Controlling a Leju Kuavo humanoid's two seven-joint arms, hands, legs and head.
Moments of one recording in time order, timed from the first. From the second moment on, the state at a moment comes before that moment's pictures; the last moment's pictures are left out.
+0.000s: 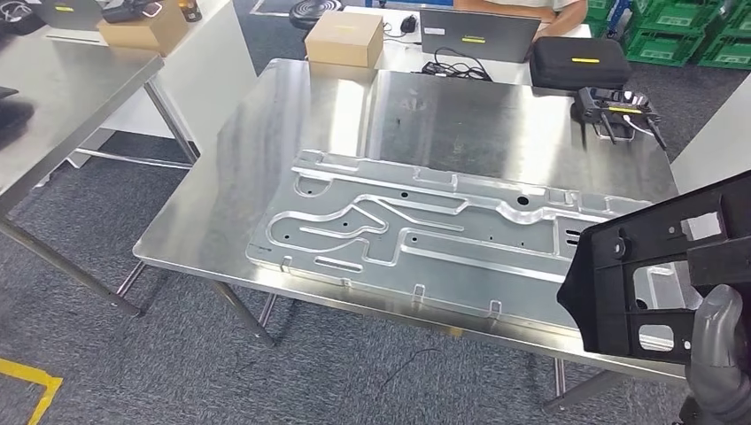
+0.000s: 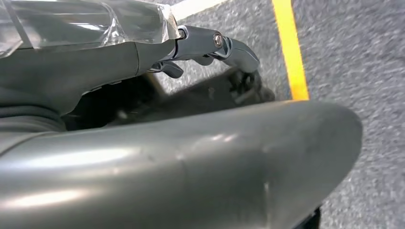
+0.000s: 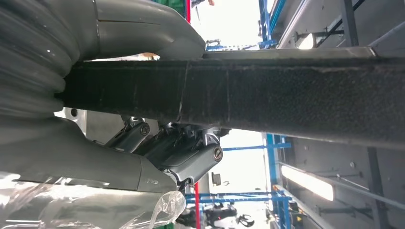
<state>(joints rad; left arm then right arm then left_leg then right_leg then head) -0.13 -0.07 -0.99 -0.21 0.50 0.15 -0.14 0.05 -0.29 0.11 -2.57 0.08 -0.69 0.02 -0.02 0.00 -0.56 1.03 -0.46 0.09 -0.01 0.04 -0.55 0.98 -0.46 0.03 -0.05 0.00</state>
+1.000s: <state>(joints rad) -0.11 0.00 -1.01 -0.21 0.48 0.05 -0.17 -0.10 -0.43 0.29 -2.30 0.04 -0.60 0.35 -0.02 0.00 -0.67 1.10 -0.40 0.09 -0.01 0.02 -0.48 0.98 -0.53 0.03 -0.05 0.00</state>
